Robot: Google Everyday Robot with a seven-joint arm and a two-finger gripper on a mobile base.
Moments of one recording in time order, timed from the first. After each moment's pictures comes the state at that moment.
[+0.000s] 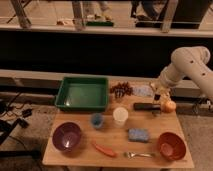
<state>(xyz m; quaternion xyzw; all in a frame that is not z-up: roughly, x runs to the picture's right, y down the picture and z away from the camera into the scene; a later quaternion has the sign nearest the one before) 0.286 -0.010 0.730 -0.21 -0.05 0.05 0.97</state>
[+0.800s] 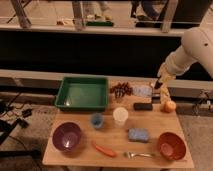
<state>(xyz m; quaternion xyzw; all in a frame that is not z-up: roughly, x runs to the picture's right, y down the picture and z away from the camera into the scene) 0.284 -0.066 0.680 -0.18 -0.08 0.02 0.98</state>
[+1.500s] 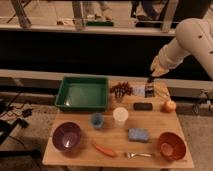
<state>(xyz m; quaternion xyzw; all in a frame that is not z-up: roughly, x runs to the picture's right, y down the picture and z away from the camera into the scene) 0.237 -0.097 0.668 -0.16 -0.10 -0.02 0.98</state>
